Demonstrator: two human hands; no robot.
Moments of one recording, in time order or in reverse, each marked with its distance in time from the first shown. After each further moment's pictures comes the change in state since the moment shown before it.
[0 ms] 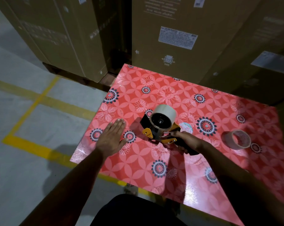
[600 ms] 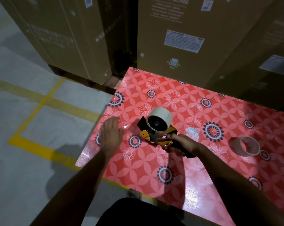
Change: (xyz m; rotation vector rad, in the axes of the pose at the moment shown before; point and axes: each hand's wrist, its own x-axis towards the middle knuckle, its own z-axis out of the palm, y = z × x) left_hand 0.013 -0.005 -0.025 -0.261 0.400 -0.416; right_hand 0.032 -0.013 0.023 0.033 -0.034 0.024
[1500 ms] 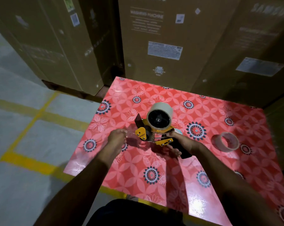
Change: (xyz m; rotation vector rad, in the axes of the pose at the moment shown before) left_hand 0.000 0.103 -0.015 -1.045 -0.312 -0.712; right_hand -0.049 0.005 -0.037 0.139 -0.100 0.039
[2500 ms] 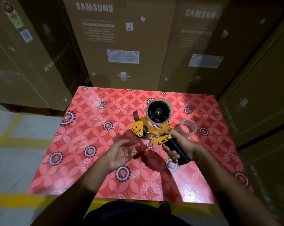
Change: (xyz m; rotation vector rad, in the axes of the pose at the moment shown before) left_hand -0.089 -0.018 0.094 -0.382 -0.694 -0.406; right_hand -0.126 0.059 -0.038 0.201 0.021 -0.053
